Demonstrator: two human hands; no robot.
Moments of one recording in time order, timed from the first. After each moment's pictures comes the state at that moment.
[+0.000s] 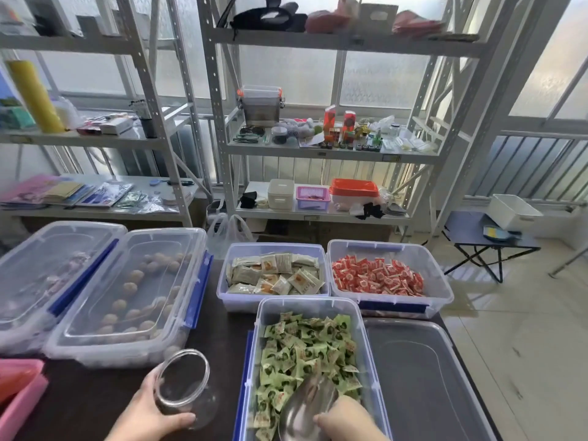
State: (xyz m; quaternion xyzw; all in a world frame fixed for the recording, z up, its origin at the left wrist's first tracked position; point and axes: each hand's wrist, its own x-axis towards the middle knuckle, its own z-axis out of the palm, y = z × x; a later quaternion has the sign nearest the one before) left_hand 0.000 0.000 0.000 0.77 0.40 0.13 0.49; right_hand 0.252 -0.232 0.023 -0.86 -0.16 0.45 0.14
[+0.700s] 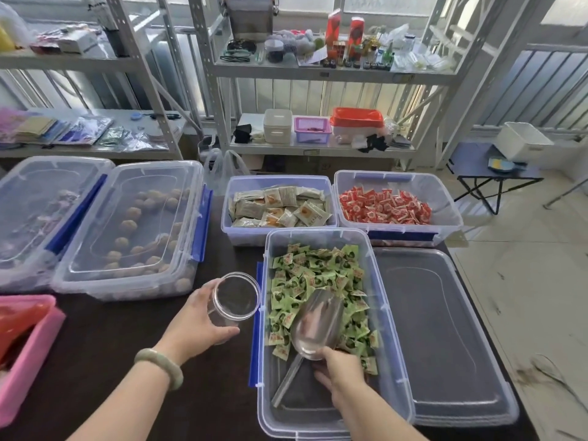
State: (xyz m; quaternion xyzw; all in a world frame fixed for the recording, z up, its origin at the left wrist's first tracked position) left_hand 0.043 -0.015 0.011 0.84 0.36 0.07 0.41; right_hand 0.188 -0.234 -0.023 -0.68 0.26 0.43 0.54
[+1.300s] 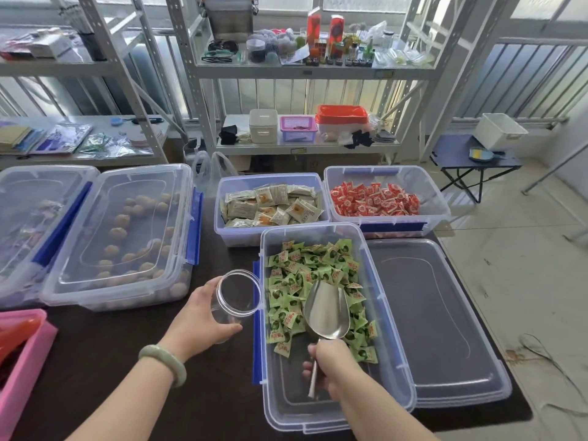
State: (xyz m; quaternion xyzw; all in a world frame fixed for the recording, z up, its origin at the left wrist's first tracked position) left_hand 0.048 -0.008 0.013 0.86 0.34 0.04 0.38; right_hand 0.176 -0.225 0.013 -0.68 0.22 0.50 0.49
